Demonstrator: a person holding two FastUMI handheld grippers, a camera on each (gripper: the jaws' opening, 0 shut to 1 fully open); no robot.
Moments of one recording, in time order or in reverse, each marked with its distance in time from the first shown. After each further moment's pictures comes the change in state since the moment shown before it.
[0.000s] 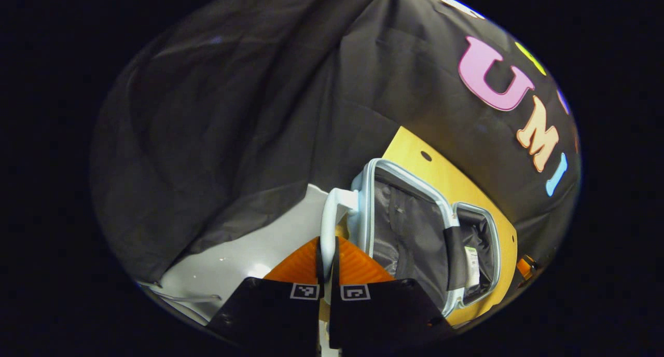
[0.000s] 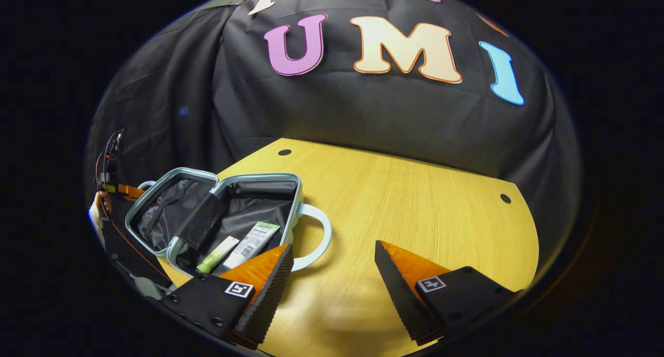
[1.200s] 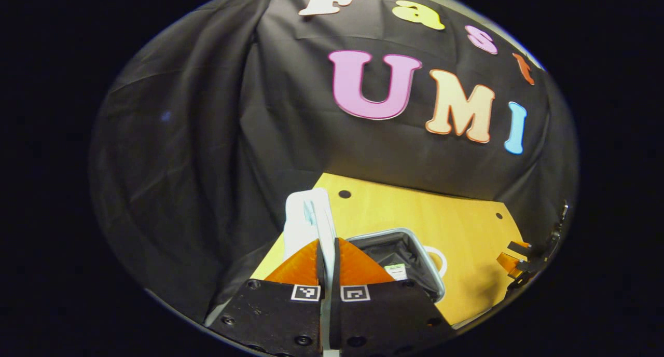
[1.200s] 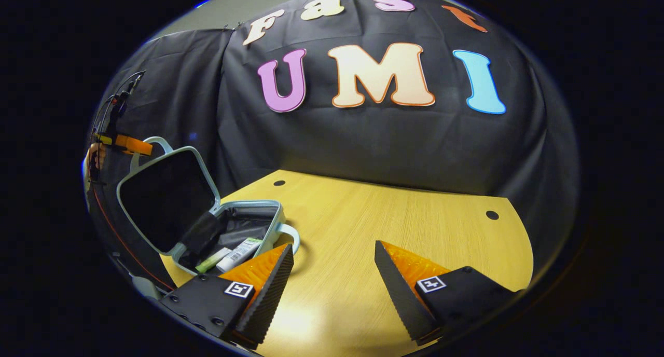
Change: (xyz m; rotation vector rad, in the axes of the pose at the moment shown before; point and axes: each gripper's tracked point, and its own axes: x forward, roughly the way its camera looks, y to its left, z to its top) left arm -0.100 -0.287 0.063 0.372 -0.194 -0.086; right arm -0.051 -0.091 0.034 0.043 -0.202 0.057
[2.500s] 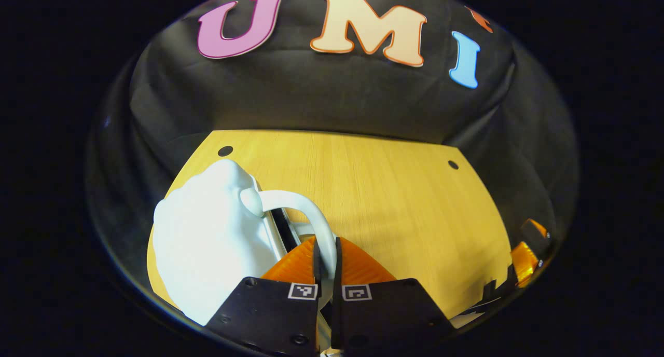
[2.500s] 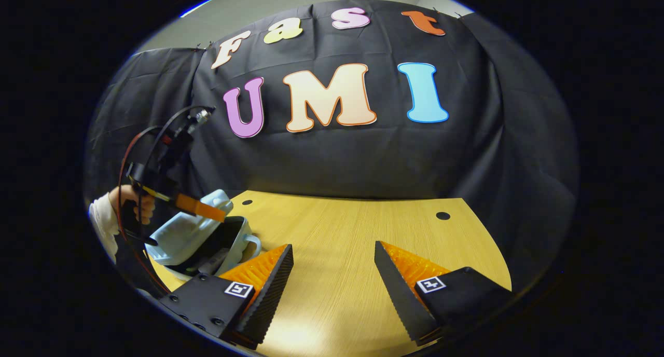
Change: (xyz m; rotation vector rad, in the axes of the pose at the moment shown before) left arm 0.132 -0.267 -0.121 0.156 0.334 -0.238; right arm -0.081 -0.092 0.019 0.074 -0.088 -0.167
